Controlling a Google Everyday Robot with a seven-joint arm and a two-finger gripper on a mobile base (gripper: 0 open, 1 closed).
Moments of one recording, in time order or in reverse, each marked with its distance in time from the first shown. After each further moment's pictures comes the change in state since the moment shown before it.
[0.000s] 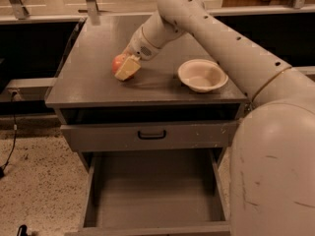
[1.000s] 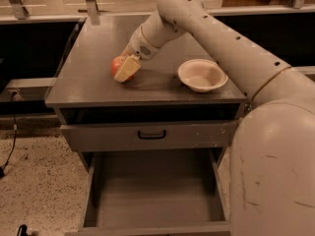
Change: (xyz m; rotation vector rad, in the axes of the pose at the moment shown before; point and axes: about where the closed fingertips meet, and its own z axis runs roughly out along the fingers) arm -0.002 -0.001 0.000 0.003 -0.003 -0.001
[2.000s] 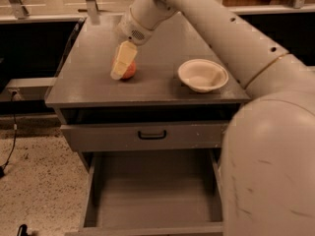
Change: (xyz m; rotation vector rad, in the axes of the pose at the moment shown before) arm -0.040 0.010 -0.033 -0.017 0.048 -0.127
